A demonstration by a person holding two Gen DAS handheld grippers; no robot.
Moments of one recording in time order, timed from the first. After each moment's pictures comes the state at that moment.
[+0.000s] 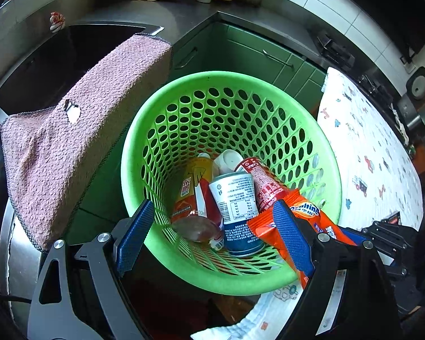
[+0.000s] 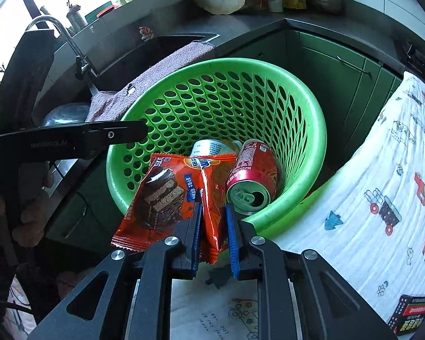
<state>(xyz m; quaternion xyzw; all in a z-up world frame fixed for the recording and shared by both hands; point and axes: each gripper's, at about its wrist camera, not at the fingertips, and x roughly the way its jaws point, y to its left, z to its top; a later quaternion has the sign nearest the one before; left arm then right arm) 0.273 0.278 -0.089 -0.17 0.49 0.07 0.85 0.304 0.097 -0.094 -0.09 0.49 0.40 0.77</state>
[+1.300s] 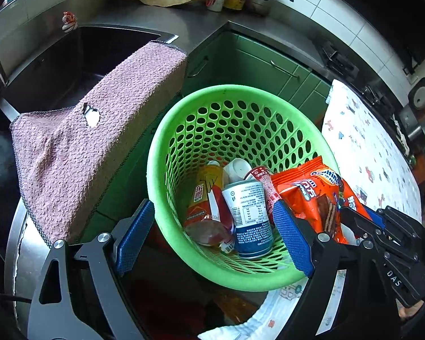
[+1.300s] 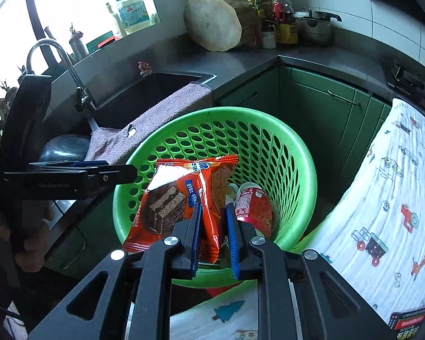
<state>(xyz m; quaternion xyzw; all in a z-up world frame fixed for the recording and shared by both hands) 0.262 0.298 -0.080 -0.18 0.48 0.08 0.85 0.315 0.110 -0.065 -0.06 0.42 0.39 0.82</state>
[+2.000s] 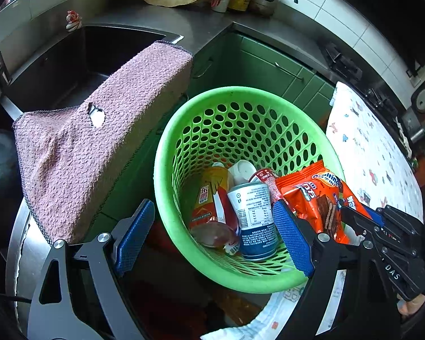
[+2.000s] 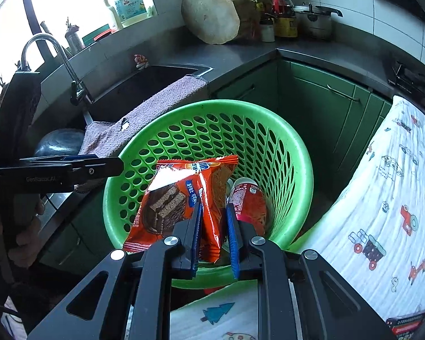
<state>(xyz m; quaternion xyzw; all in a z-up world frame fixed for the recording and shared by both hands) 0.262 0.302 -0.080 -0.18 0.48 0.09 0.86 0.322 0.108 -0.071 -0.08 0.43 0.39 0.81</state>
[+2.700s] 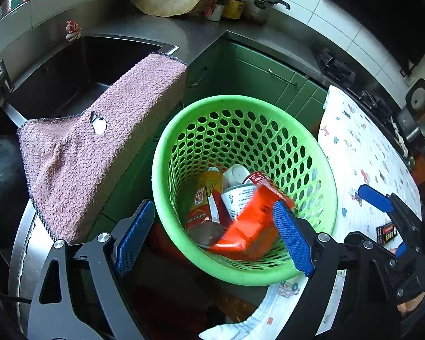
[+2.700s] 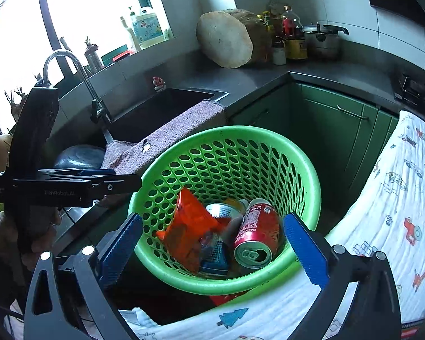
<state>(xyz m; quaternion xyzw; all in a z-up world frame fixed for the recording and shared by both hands) 0.251 0.294 -0.064 -0.18 0.46 0.09 0.87 0.315 0.106 -0.057 -0.04 0.38 0.42 0.82</state>
